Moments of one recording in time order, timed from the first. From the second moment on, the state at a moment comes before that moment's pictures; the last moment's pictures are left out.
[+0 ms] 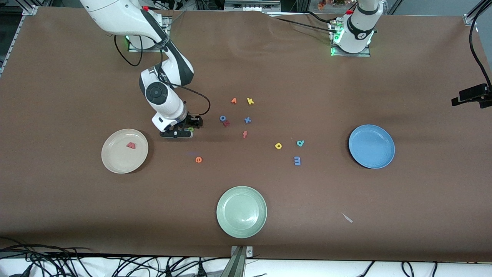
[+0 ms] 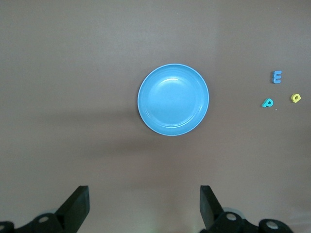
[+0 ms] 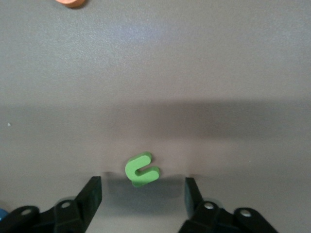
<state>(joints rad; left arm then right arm) 0.29 0.13 -0.01 -1.55 -0.10 1.51 0.28 0.35 0.46 0.14 -2.16 0.01 2.59 0.48</state>
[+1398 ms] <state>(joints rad) 0.30 0.13 -0.01 -1.55 -0.10 1.51 0.28 0.35 0.48 0.13 -2.14 0.01 2.60 0.48</state>
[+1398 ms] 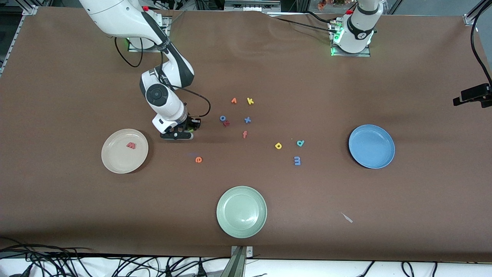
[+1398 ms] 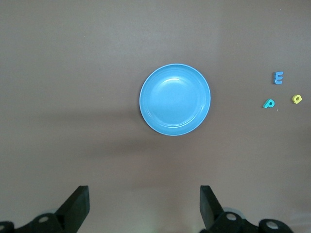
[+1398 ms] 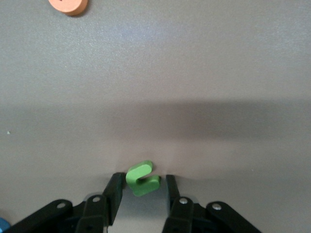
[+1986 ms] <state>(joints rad) 0.30 0.13 -0.01 -1.55 -0.10 1.51 0.28 0.35 0.48 0.13 -2.14 0.01 2.60 0.48</state>
